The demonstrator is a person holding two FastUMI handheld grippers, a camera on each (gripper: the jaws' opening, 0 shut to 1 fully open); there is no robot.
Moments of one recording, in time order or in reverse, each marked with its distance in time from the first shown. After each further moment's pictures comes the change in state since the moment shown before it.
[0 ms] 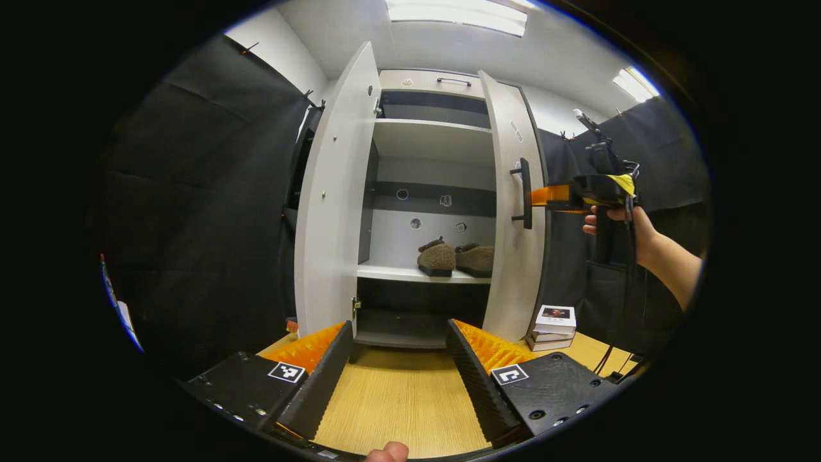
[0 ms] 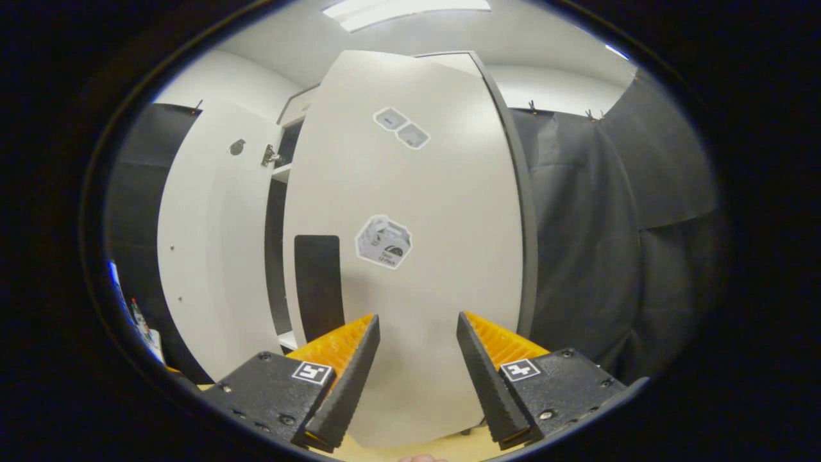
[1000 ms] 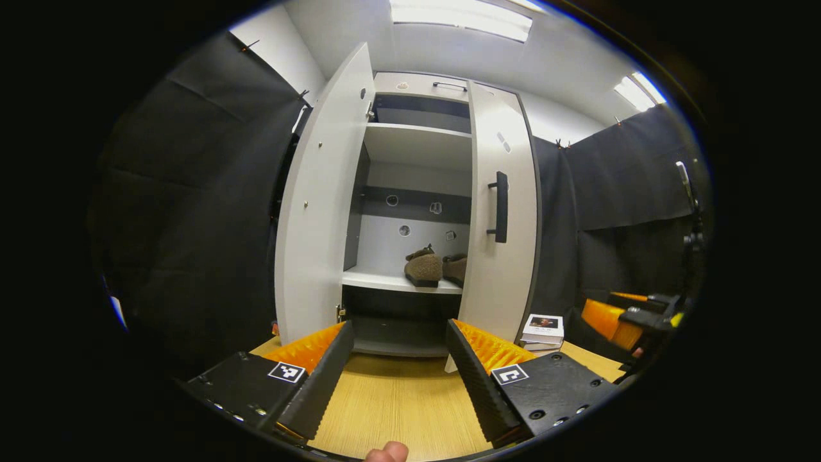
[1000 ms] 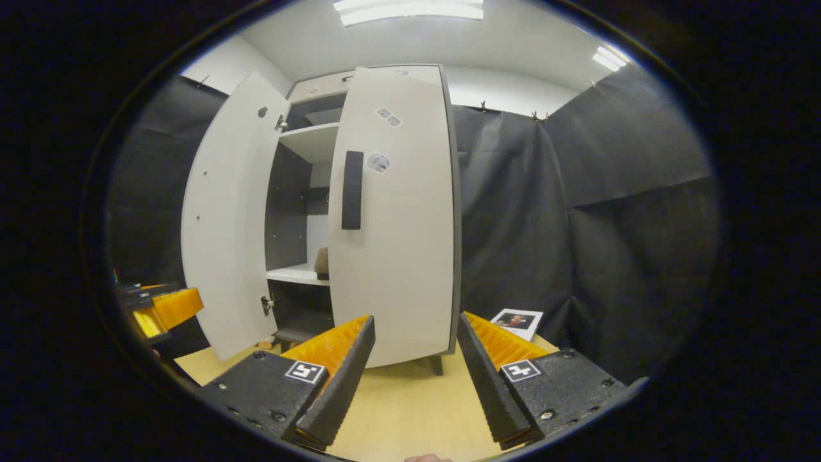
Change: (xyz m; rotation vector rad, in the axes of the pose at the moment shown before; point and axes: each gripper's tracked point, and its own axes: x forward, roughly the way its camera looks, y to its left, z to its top) left arm 0.008 -0.022 0.020 -0.029 -0.025 -0.049; right arm -0.197 0.012 -0.162 -0.005 0.031 -0.269
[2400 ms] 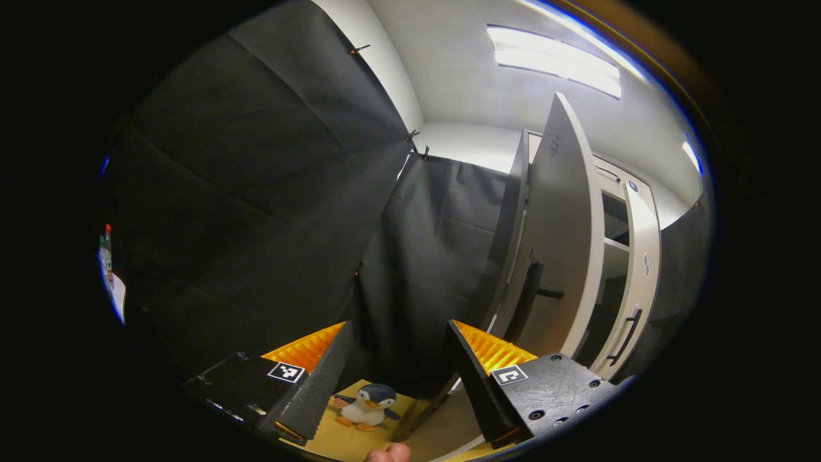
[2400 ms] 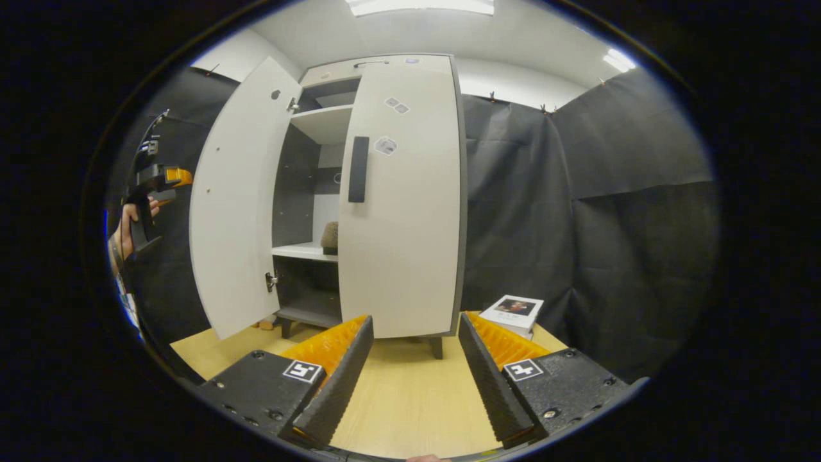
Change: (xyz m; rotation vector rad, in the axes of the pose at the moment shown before) left arm 0.072 0.265 0.142 -0.216 -0.265 0.323; right arm -0.007 0.000 -0.020 -0.056 0.072 0.011
